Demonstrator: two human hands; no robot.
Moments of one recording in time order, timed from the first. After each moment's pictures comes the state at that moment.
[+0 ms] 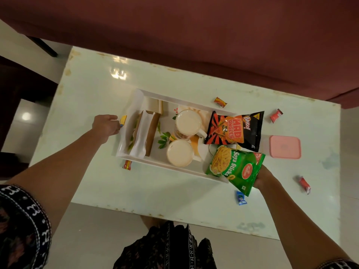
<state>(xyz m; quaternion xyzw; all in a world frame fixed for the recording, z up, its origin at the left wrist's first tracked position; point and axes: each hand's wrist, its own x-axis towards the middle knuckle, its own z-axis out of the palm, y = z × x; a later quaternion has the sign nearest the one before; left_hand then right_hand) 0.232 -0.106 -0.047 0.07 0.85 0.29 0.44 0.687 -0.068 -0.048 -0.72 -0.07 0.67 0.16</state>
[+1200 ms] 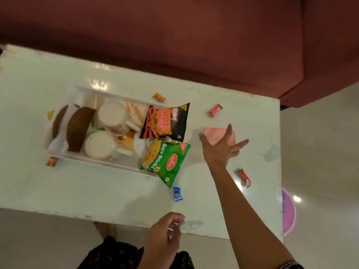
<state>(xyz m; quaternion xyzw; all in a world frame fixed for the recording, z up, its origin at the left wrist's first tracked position) 0.666 -0.262 0.007 0.37 0.70 0.29 0.54 0.750 -0.027 -0.012 -0.82 -0.42 0.35 0.16</state>
